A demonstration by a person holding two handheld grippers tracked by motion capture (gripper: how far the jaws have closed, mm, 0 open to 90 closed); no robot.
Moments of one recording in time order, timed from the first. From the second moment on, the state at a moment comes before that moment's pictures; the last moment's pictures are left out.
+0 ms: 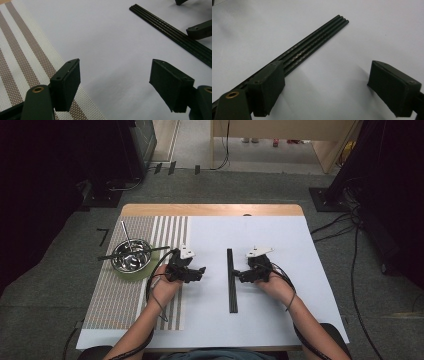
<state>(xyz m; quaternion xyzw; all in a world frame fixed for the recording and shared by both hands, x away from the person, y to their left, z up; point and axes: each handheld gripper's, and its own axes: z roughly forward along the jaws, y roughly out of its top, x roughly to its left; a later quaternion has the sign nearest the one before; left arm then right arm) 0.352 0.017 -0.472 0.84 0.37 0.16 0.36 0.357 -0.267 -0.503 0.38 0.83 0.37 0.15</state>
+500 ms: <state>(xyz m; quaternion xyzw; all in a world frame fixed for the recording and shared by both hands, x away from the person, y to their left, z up) 0.353 0.005 -0.489 0.85 0.36 0.15 0.35 0.357 -0.267 -0.503 0.38 0.83 0.37 0.15</state>
